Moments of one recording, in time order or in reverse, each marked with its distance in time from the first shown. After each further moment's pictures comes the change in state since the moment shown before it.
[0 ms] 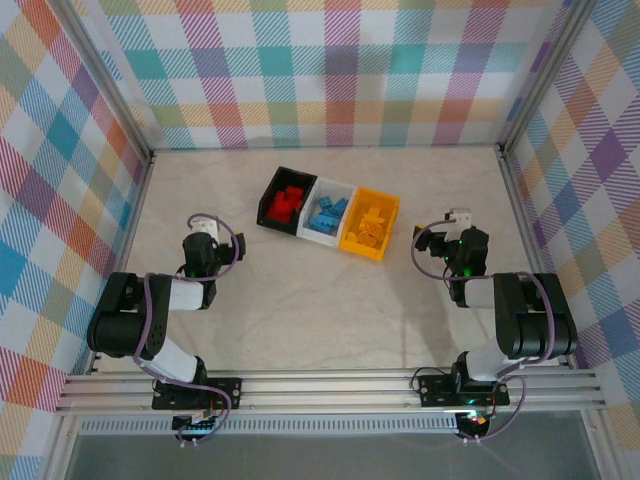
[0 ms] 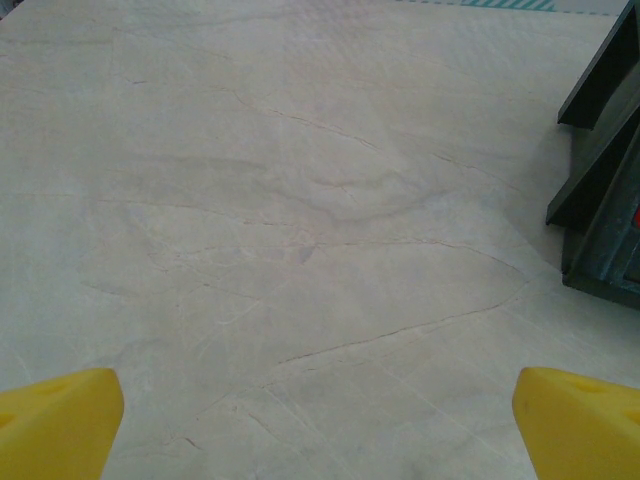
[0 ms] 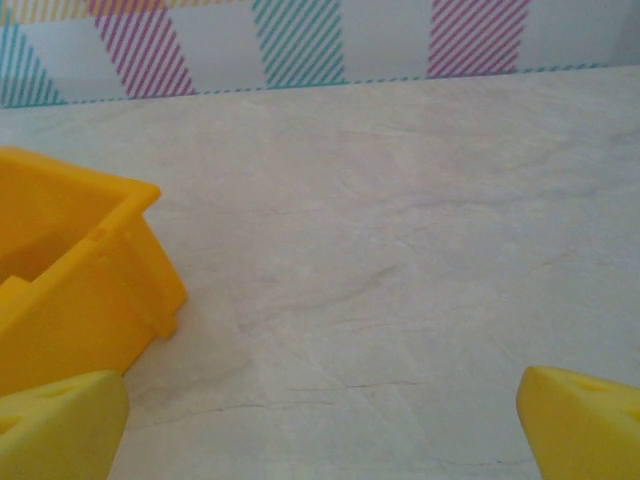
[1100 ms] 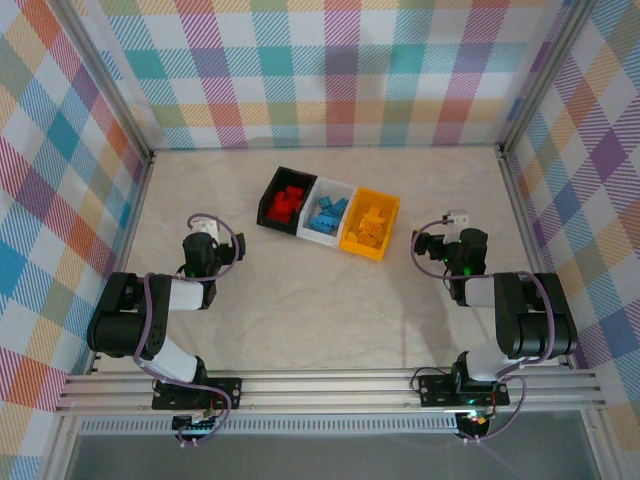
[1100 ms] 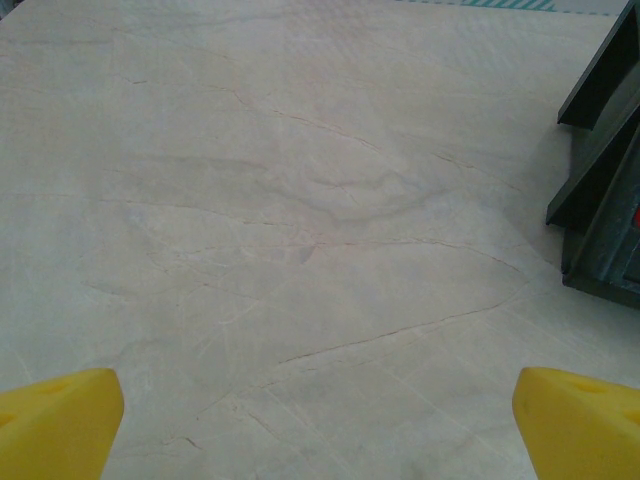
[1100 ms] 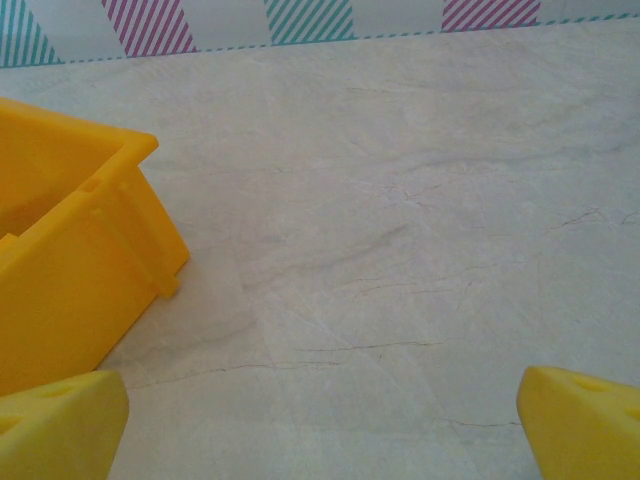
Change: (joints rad) left arm 0.000 0.000 0.000 0.000 0.000 0.000; right arm -0.002 0.001 0.002 -0.068 -0.010 -0.005
